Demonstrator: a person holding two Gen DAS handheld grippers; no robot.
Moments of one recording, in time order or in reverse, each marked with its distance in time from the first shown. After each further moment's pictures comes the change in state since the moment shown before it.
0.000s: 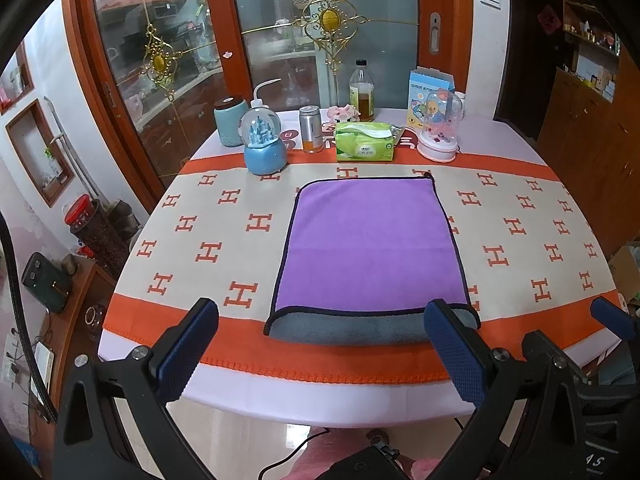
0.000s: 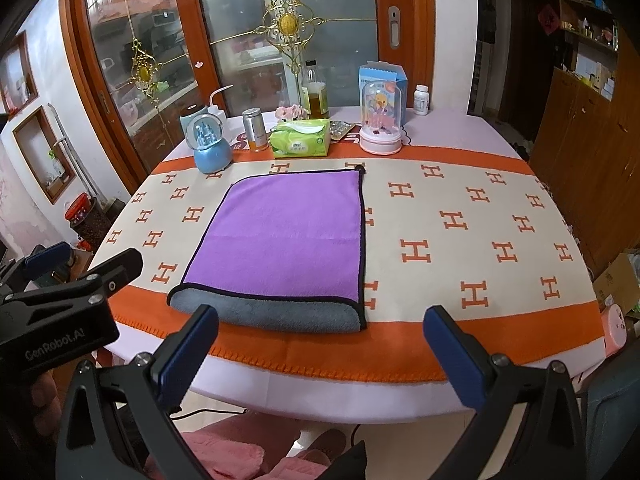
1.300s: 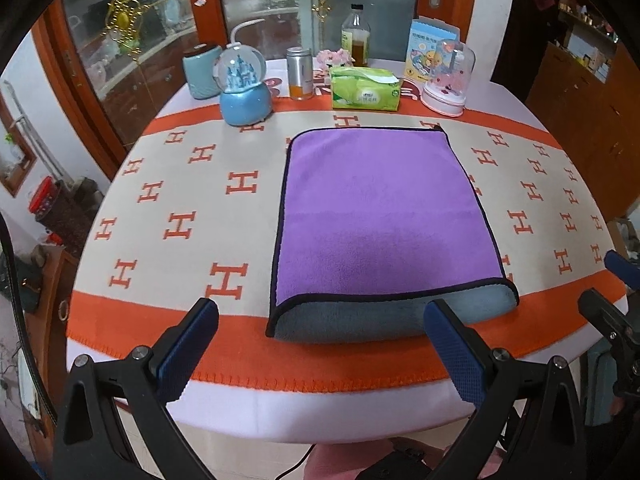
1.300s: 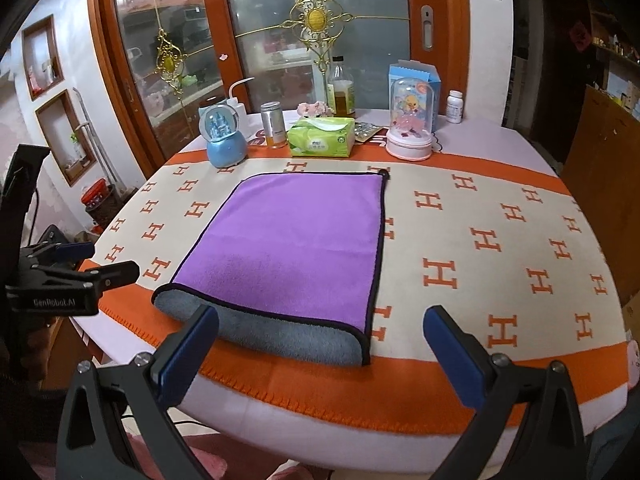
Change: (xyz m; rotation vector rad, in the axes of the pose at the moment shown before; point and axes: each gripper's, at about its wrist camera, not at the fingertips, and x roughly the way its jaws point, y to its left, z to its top) left arm 0.110 0.044 -0.001 0.041 0.160 -0.115; right arm 0.061 -0.017 0.002 -0.085 -0.030 0.106
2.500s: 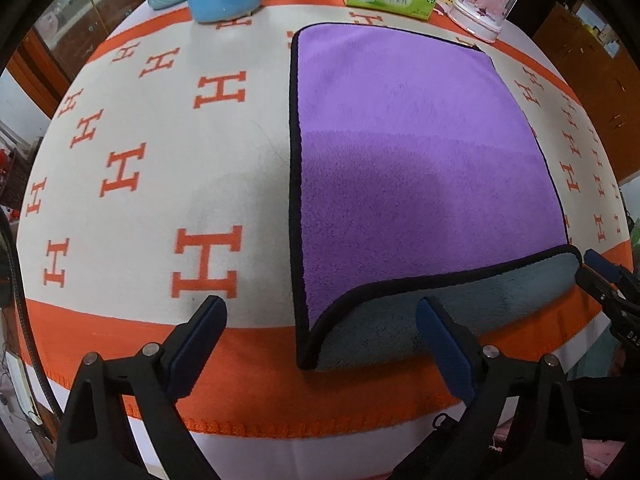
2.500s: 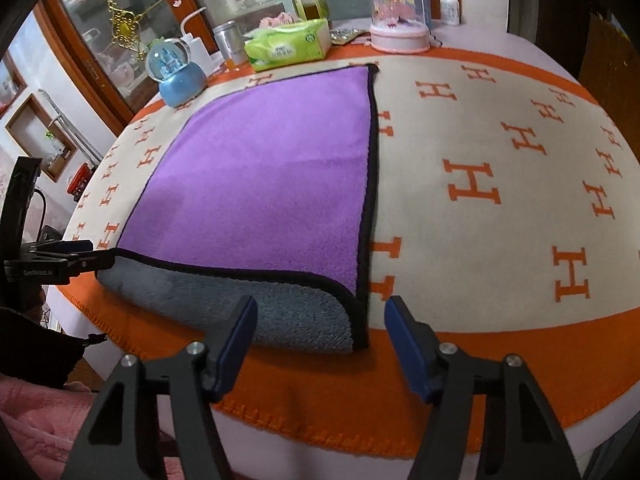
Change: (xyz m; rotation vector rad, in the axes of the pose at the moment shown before) left arm 0.130 0.050 -0.001 0.013 0.297 -0.103; right arm 0.112 -0.035 -0.037 0.135 0.255 0.039
